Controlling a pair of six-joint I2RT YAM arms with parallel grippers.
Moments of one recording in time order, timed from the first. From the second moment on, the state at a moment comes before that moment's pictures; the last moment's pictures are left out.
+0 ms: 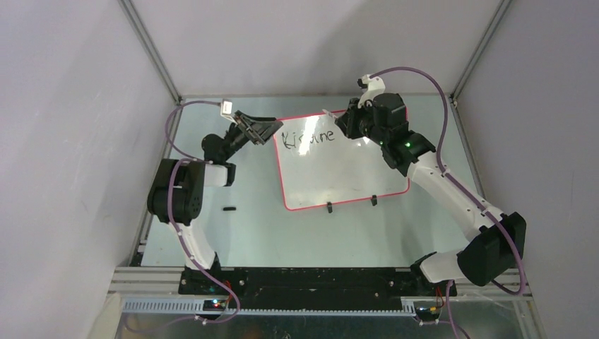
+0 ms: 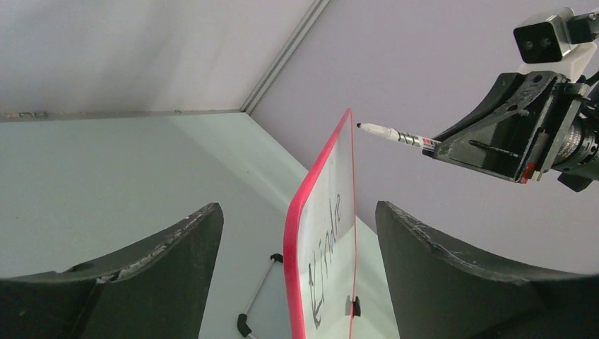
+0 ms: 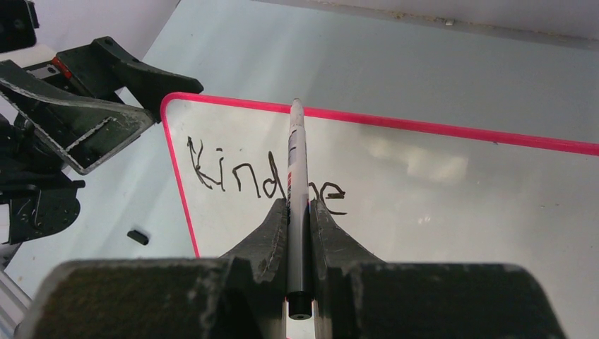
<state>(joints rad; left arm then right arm) -0.12 1.85 0.81 1.47 0.75 -0.99 0.52 1.38 1.31 -0.21 -0.05 0.27</state>
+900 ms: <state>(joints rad) -0.13 1.88 0.85 1.48 0.77 -1.00 0.53 1.38 1.27 -0.19 -0.02 0.25</state>
